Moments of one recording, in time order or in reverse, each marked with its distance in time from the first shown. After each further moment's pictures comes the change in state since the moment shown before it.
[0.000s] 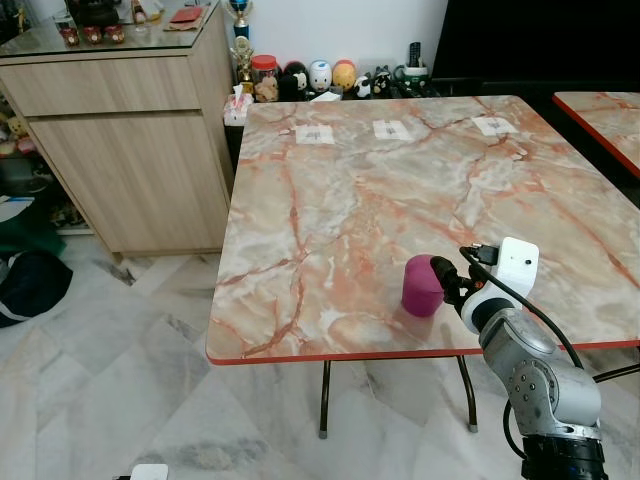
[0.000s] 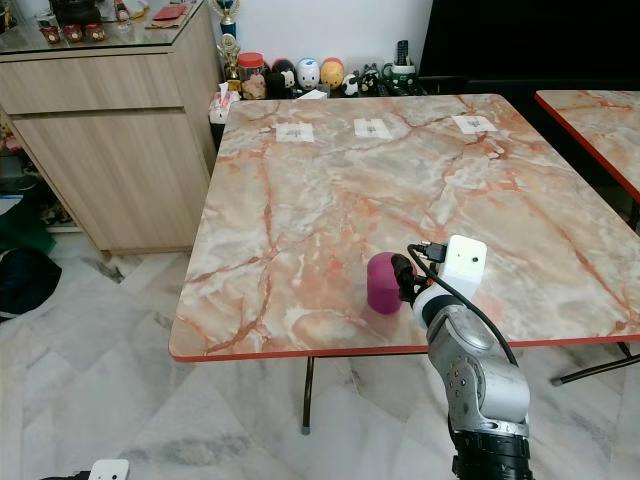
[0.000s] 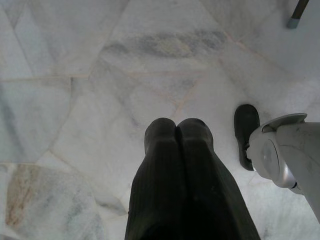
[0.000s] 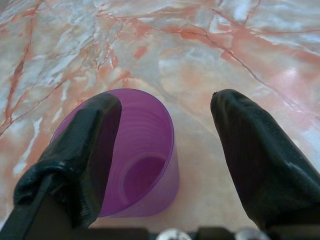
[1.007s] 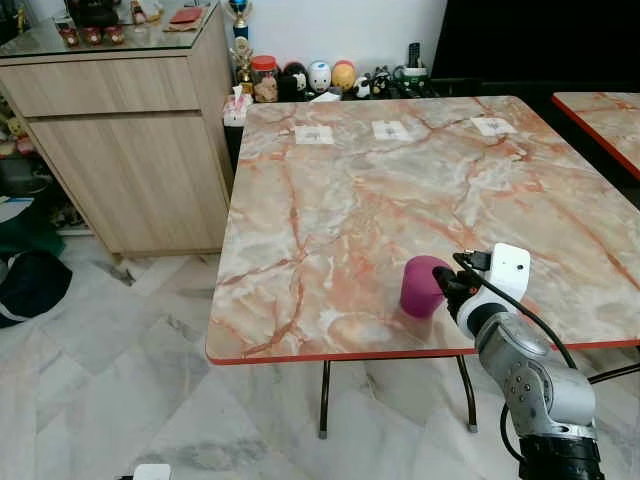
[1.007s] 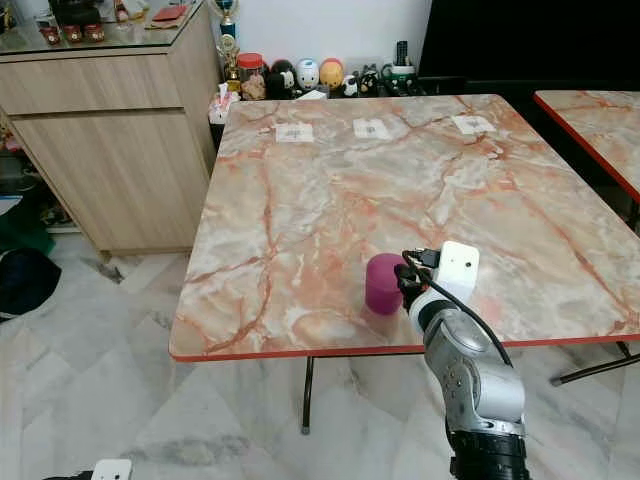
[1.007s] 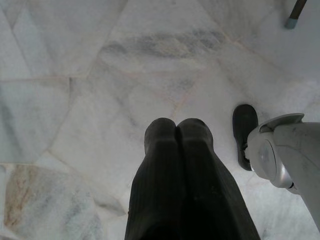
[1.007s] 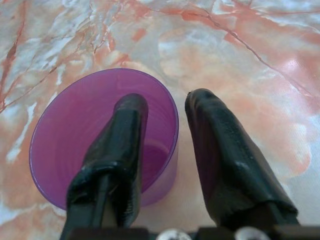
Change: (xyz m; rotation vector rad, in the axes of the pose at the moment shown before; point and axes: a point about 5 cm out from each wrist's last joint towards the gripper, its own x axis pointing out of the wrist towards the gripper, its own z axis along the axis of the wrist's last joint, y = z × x) left arm 0.000 -0.003 0.000 0.000 0.000 -0.002; right arm 0.002 0.000 -0.009 -0.007 0.048 -0.005
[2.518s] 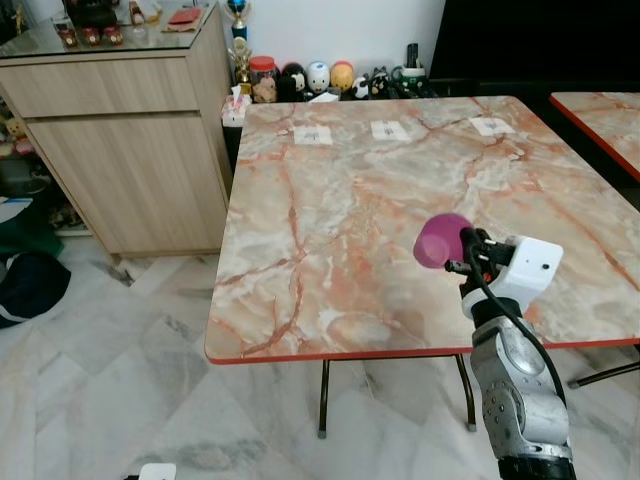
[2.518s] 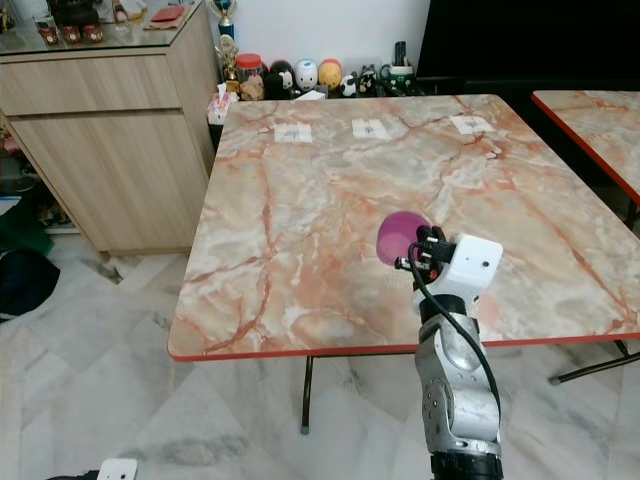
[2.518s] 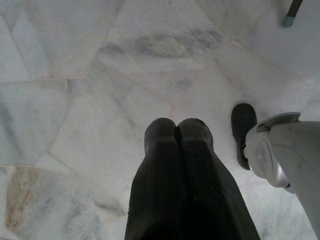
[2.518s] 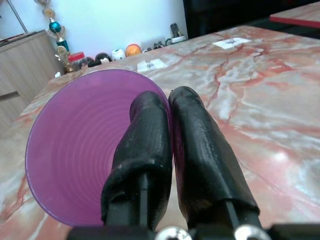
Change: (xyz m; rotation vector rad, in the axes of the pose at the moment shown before) left arm 0.000 -0.005 0.000 0.015 0.000 0.005; right arm -0.011 0.015 0.017 -0.037 -0.464 0.010
